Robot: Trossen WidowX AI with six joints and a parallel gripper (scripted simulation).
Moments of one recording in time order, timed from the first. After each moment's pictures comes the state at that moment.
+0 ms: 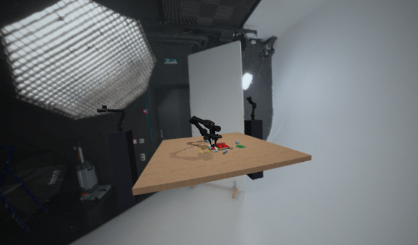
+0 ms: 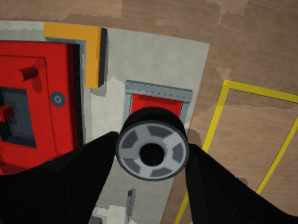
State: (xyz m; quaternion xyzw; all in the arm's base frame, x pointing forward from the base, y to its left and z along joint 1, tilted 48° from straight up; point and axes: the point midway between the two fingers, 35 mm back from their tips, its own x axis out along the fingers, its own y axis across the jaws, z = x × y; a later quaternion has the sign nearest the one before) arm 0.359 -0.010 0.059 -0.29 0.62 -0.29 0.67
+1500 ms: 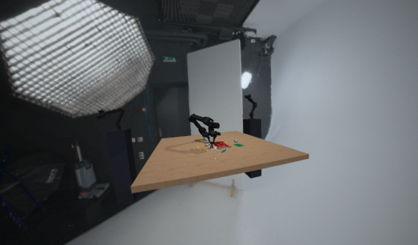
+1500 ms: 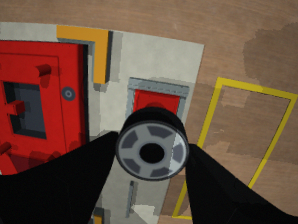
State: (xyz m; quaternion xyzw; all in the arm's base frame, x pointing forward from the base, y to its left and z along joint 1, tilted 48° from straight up) arm 0.358 0.002 0.069 -0.29 0.62 -0.29 0.67
